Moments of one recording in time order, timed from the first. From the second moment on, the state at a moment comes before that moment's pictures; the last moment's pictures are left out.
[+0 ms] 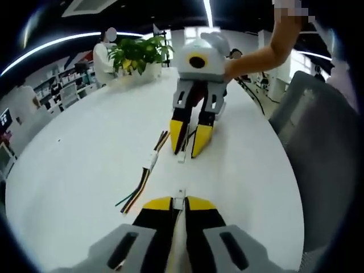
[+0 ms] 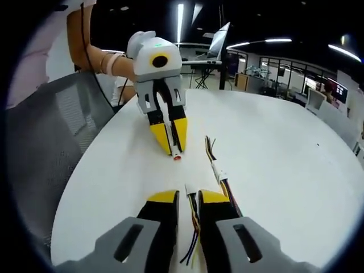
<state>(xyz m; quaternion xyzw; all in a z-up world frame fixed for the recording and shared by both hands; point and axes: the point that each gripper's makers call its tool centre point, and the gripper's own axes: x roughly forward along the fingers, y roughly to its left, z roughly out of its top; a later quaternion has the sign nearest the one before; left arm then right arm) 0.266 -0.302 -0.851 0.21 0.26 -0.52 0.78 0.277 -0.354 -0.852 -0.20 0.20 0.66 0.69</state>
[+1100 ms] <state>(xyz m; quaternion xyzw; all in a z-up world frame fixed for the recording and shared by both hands) 0.271 -0.309 -0.835 0.18 0.28 -0.52 0.79 0.278 -0.349 -0.836 -0.21 0.19 0.65 0.70</state>
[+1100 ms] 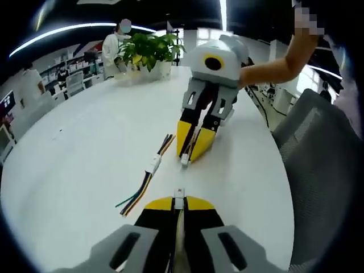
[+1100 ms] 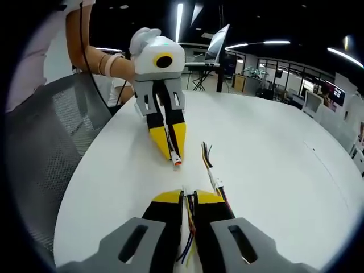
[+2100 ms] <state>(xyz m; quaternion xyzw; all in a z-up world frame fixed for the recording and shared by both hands) 0.267 -0.330 -0.824 0.22 0.28 -0.54 0.77 0.264 -0.341 -0.829 -0.20 0.20 0.66 0.69</state>
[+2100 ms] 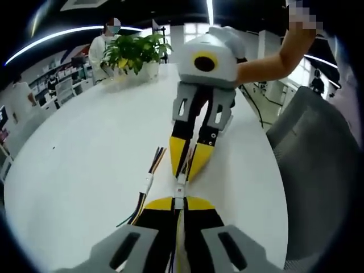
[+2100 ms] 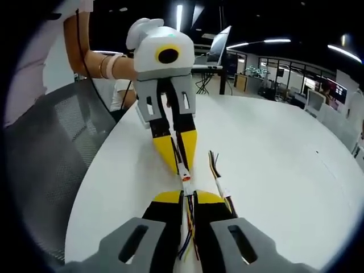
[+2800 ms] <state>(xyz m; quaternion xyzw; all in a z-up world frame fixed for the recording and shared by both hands) 0.264 -0.331 -0.830 0.26 0.27 -0.55 0.75 0.262 -0.337 -0.836 -0.19 0.21 0.67 0.68</state>
